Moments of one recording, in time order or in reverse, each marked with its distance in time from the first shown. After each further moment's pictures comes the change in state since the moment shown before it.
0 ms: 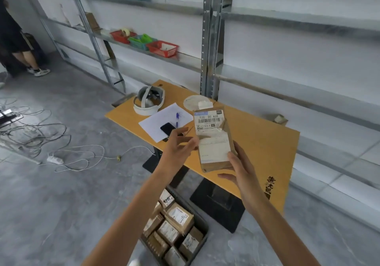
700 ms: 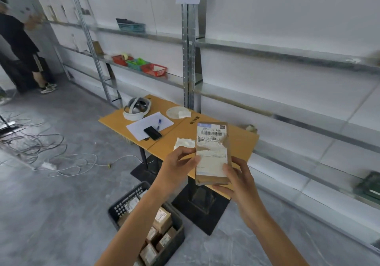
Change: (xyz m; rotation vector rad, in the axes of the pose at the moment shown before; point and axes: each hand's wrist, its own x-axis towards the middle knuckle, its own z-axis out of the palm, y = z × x) left_hand -0.200 0.032 0.155 -0.014 -0.075 0.144; right_hand -0.186 -0.041 -0.154 0.047 0.011 -0.049
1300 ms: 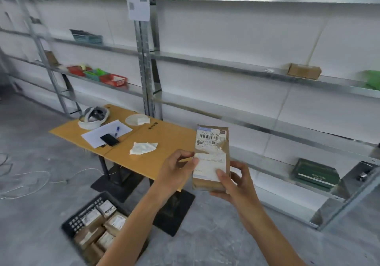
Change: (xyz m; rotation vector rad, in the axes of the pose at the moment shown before) left_hand -0.082 0.044 0.167 -0.028 -0.117 0.027; right_hand -0.129 -0.058 -0.149 -0.015 0.138 -0.052
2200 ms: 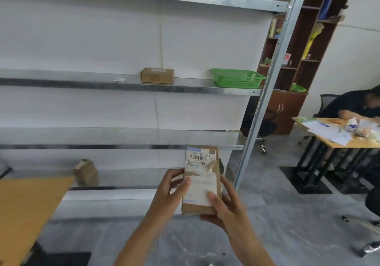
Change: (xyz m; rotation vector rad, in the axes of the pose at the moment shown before) left_hand 0.161 0.000 0.484 -0.060 -0.502 -0.038; right_hand 0.073 -0.065 -0.436 0.113 0.533 -0.046
